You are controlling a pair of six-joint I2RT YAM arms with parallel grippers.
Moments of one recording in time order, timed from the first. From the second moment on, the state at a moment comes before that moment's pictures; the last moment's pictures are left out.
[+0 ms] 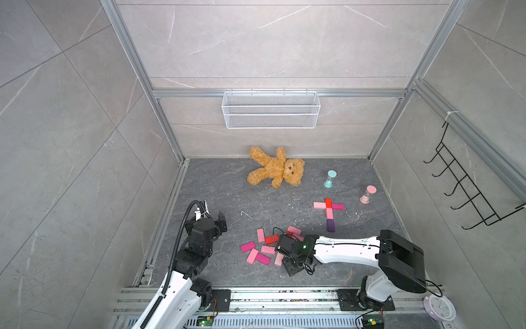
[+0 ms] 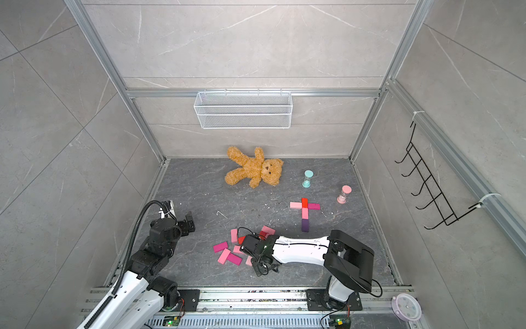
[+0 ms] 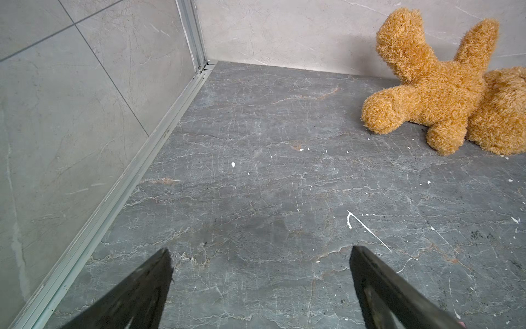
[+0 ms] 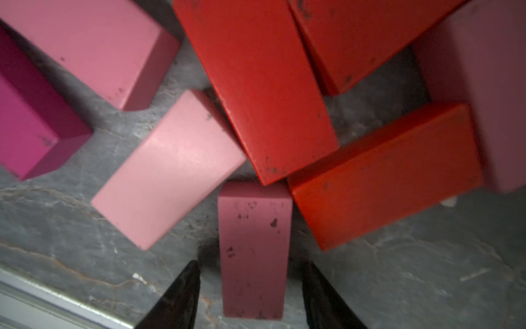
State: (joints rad) left arm -0.38 0.60 0.46 -0.36 -0.49 -0.24; right arm 1.15 1.64 0.90 -0.67 0.06 0.64
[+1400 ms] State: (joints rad) left arm -0.38 0.58 0.46 -0.36 -0.49 -0.24; right arm 0.84 1.19 0.97 -0.74 0.36 -0.09
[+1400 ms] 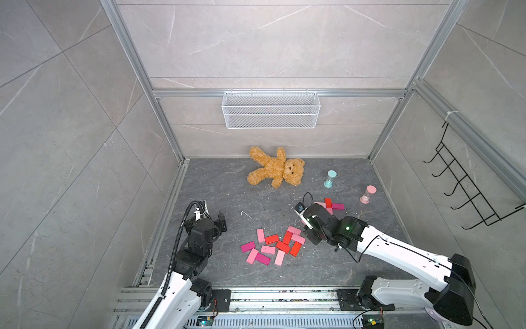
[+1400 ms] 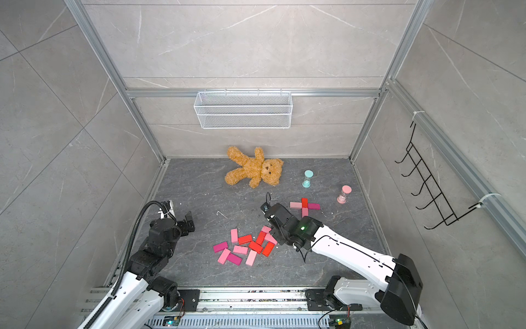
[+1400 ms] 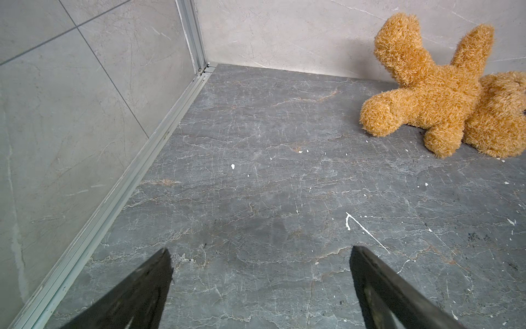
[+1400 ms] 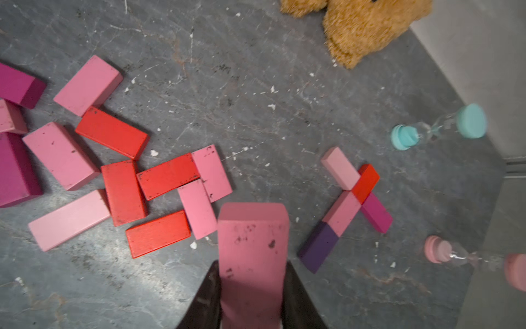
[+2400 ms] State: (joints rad) left arm -0.38 0.56 0.45 -0.30 -0.48 -0.22; right arm 0.18 1.35 1.01 -0.84 0.06 -1.15
